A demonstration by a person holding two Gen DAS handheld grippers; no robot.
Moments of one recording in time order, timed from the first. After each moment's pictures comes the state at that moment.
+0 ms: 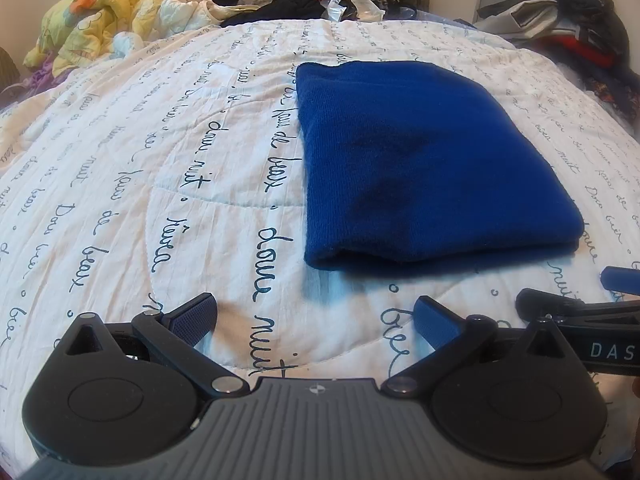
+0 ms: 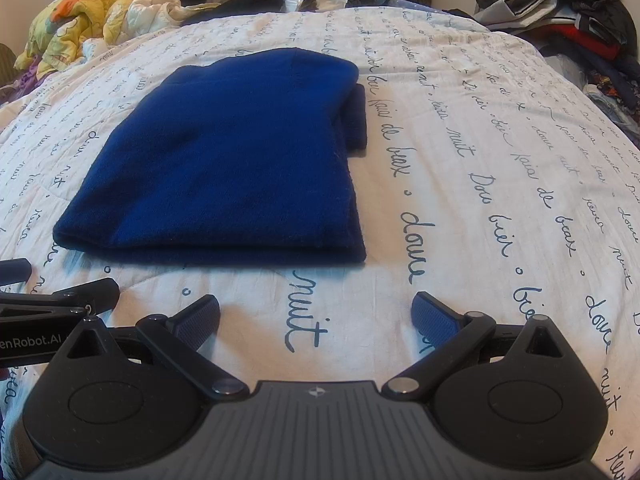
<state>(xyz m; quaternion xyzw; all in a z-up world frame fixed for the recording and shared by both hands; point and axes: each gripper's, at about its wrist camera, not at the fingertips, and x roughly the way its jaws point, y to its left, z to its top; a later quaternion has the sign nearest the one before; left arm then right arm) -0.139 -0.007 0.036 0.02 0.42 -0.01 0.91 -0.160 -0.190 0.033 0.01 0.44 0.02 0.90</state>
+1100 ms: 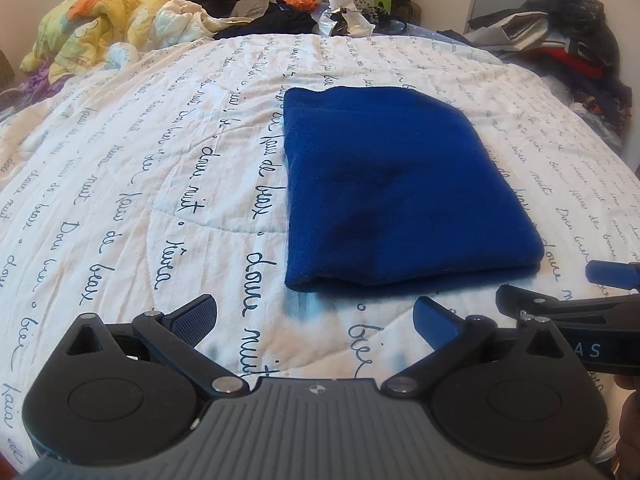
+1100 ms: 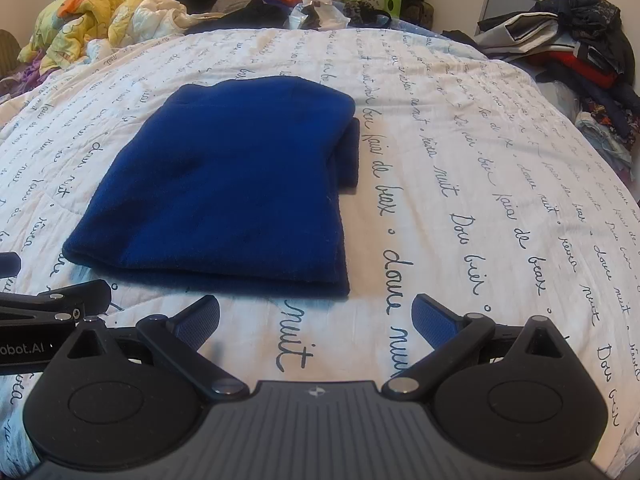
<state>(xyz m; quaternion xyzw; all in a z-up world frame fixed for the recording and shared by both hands) -0.146 -0.010 0.067 0.00 0.41 -0.03 0.91 -0.160 -0.190 0.060 -0.02 0.43 0.01 0.90</state>
